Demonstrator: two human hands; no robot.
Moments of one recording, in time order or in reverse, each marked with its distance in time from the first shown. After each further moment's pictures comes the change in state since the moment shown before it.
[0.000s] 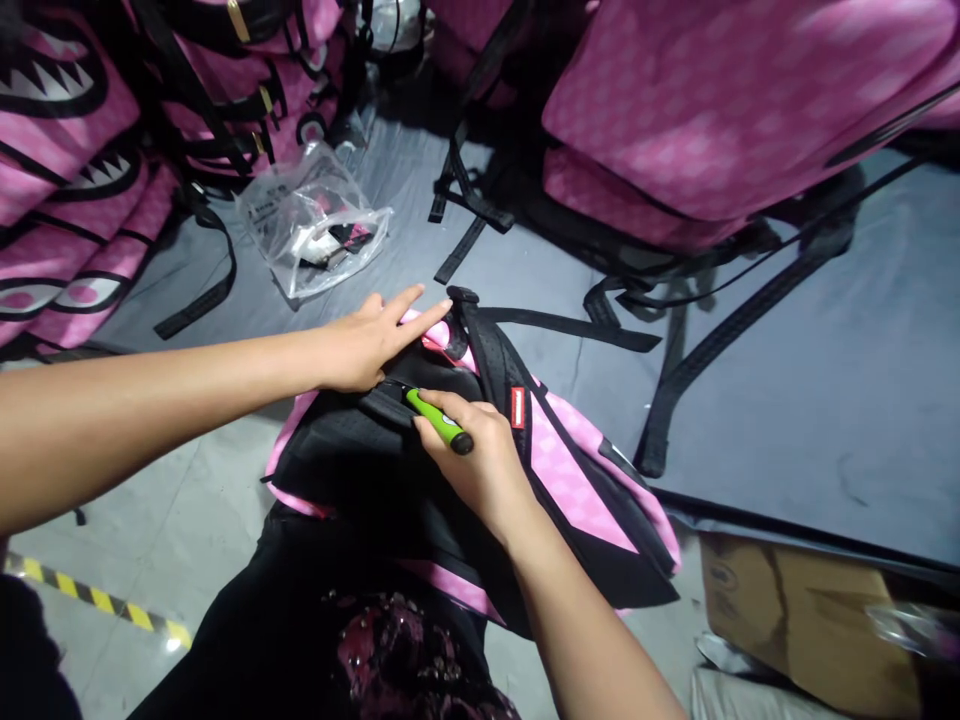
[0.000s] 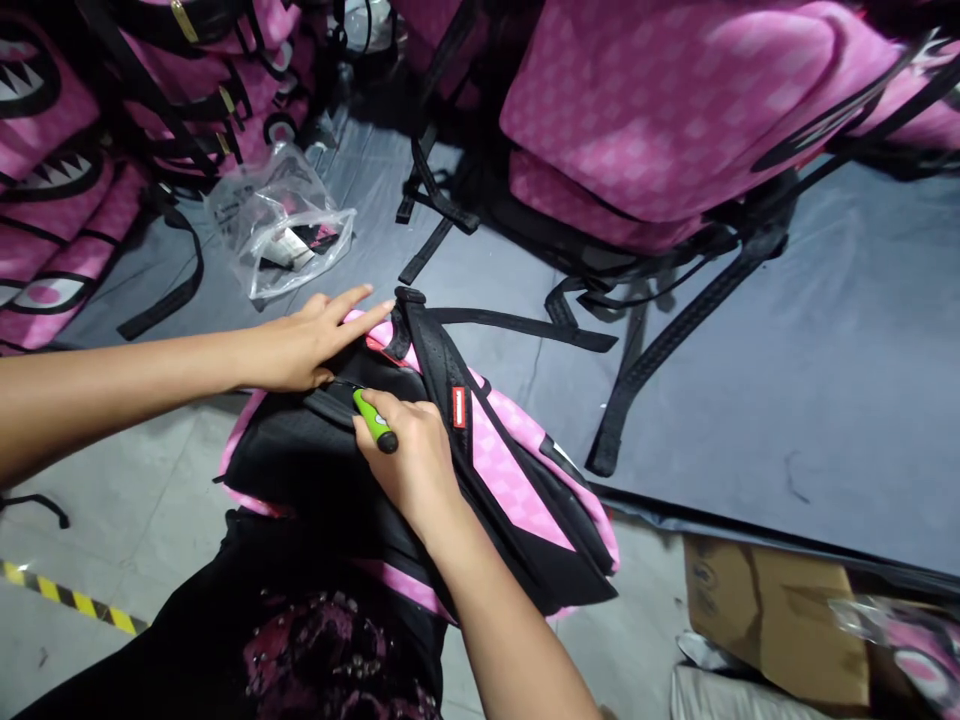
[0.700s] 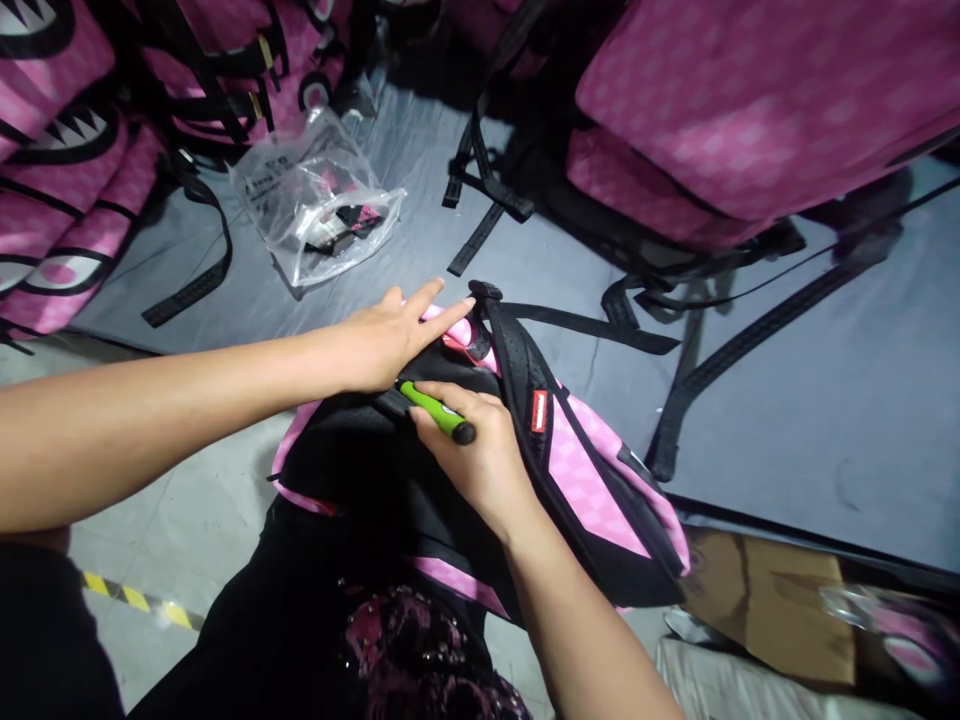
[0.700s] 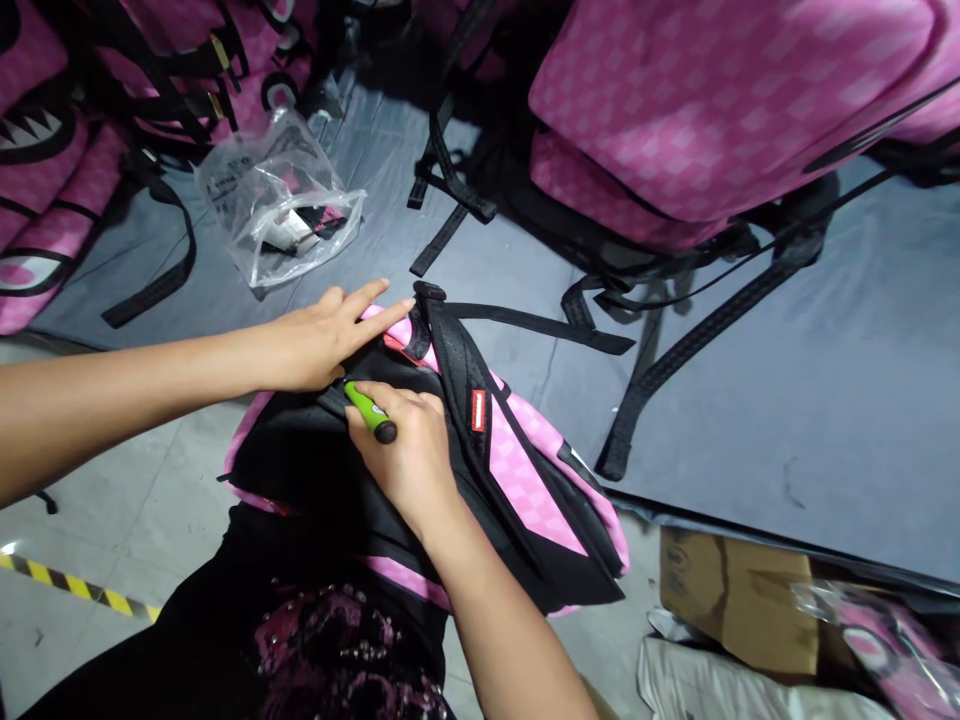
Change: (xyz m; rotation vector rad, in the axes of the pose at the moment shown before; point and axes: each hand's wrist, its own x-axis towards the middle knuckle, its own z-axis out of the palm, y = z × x) left_hand 0.010 -0.011 0.015 -0.035 0.037 0.001; right_hand 0.018 -0.018 0.014 0.044 -0.041 0.099
